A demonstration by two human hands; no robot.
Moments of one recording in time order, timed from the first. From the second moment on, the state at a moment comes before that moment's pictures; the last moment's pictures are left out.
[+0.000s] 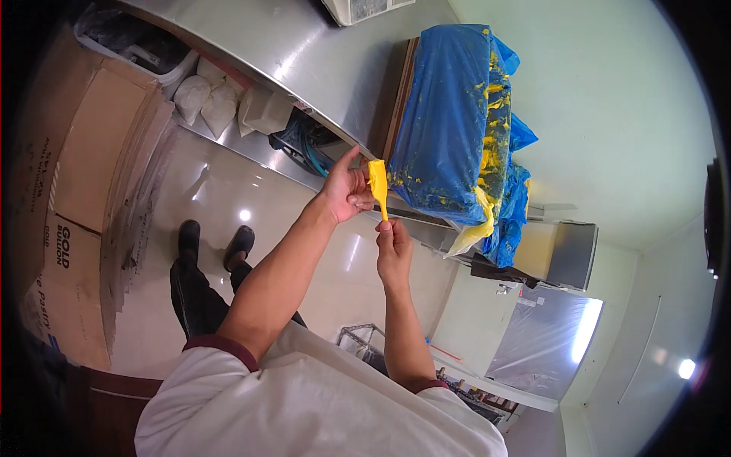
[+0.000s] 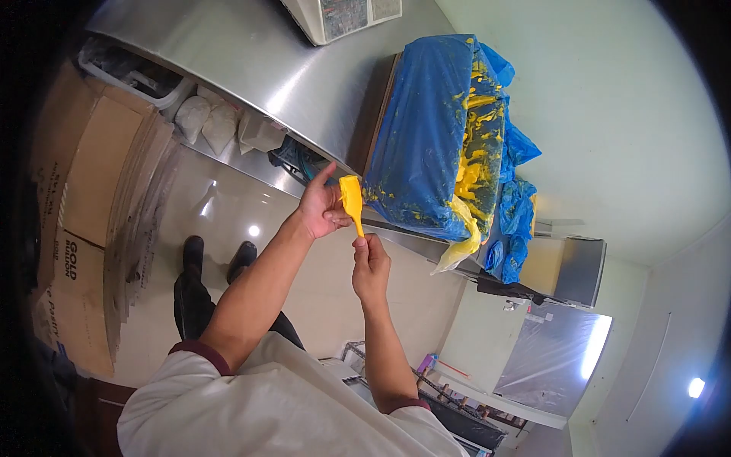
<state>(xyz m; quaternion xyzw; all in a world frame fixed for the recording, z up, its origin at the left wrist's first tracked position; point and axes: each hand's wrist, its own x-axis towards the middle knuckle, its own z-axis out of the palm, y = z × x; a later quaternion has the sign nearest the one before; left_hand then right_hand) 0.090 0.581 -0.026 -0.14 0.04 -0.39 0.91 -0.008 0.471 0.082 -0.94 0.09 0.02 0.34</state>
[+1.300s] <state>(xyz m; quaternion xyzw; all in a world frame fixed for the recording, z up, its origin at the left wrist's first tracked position) 0.091 0.580 -0.016 -0.12 0.07 -0.38 0.91 -0.023 0.468 0.098 -0.97 0.09 -0.04 0.23</state>
